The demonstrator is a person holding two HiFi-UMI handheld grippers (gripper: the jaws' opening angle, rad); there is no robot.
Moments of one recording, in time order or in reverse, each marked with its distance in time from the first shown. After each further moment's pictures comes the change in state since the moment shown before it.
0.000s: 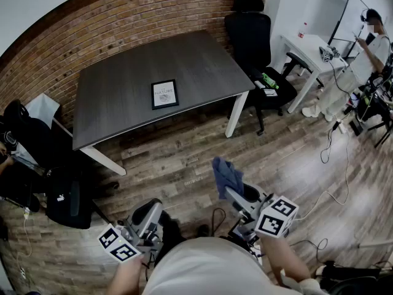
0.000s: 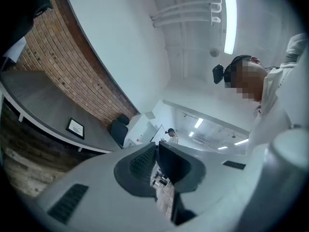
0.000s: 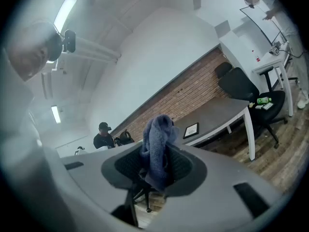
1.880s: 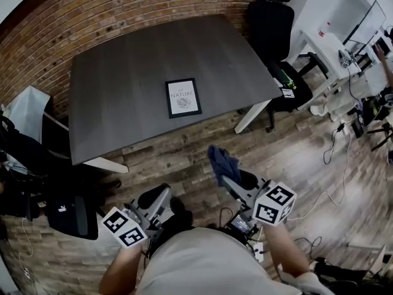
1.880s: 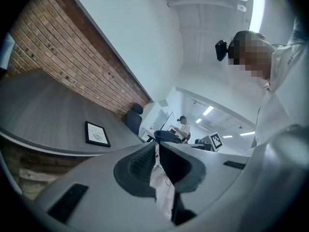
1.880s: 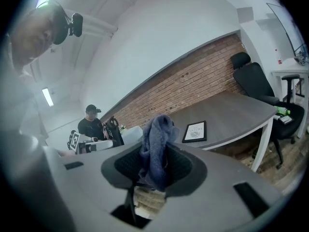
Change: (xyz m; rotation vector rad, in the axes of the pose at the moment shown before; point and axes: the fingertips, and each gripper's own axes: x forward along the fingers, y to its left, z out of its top) left arm 0.054 0.221 0.073 0.008 0.201 0.087; right arm 0.240 -0.054 0.031 -0.115 0.201 -0.019
